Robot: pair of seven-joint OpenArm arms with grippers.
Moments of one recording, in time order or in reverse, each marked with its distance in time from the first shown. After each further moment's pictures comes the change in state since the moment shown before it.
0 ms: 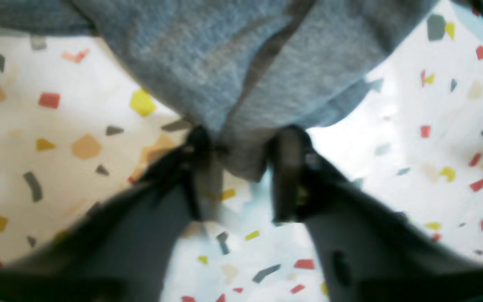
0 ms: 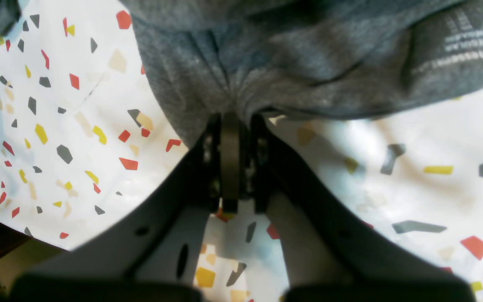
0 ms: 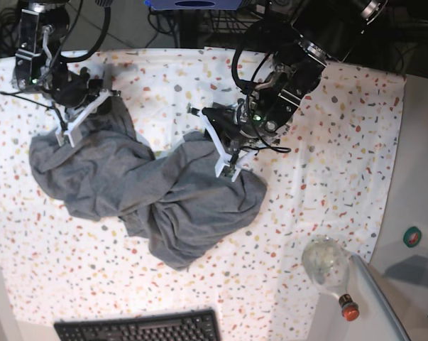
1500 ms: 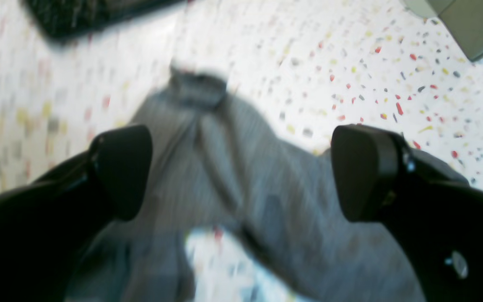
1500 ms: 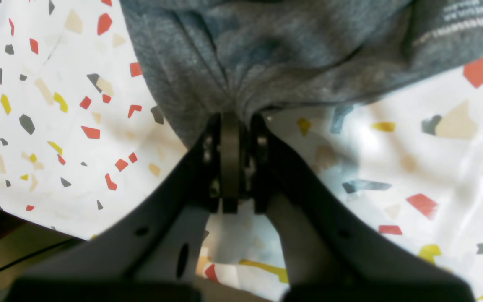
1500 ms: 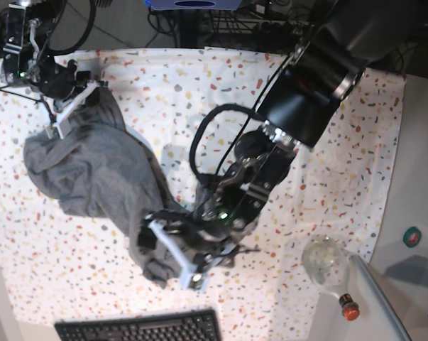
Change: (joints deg) left arm -19.5 8.7 -2.0 -8.0 -4.9 -0.2 -15.3; right arm -2.7 4.2 -0.2 0.7 1.9 0.4 -0.5
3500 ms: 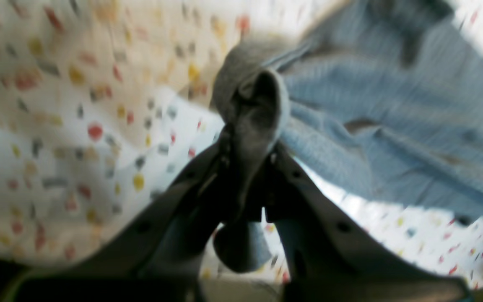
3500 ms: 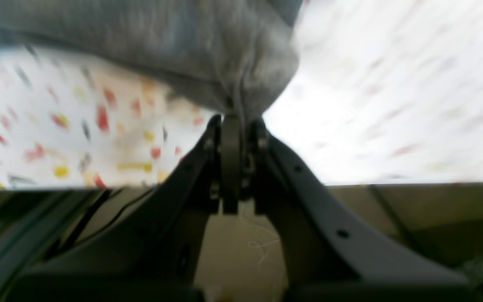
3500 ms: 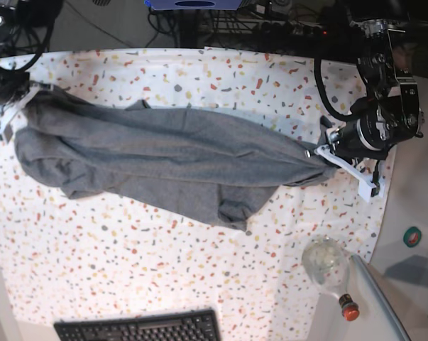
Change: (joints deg) left arm 32.1 -11.8 -42.3 36.5 0.8 0.2 39.4; right arm -1.0 1.2 16.0 15.1 -4.6 3.7 -21.6
